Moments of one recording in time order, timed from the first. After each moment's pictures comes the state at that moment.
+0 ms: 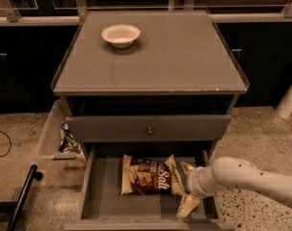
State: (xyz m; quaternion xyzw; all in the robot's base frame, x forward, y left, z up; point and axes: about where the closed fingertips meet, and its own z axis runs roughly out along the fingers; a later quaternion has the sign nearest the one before) arm 0.464 -0.153 0.464 -0.61 0.75 0.11 0.24
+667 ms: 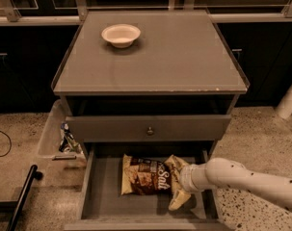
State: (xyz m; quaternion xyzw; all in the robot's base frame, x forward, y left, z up) arm 0.497 -0.129 0.447 -0.62 0.72 0.11 0.30
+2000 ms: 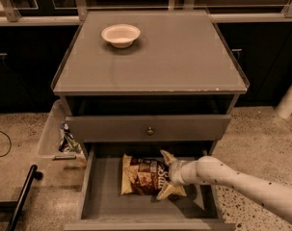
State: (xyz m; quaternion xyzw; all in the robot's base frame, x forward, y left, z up) arm 0.551 -0.088 0.409 -0.63 0.66 0.13 0.38
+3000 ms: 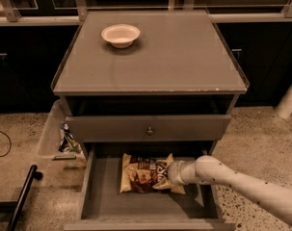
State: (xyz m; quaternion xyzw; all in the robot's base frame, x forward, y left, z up) arm 0.558 -0.083 0.395 -0.63 0.66 0.15 0.38
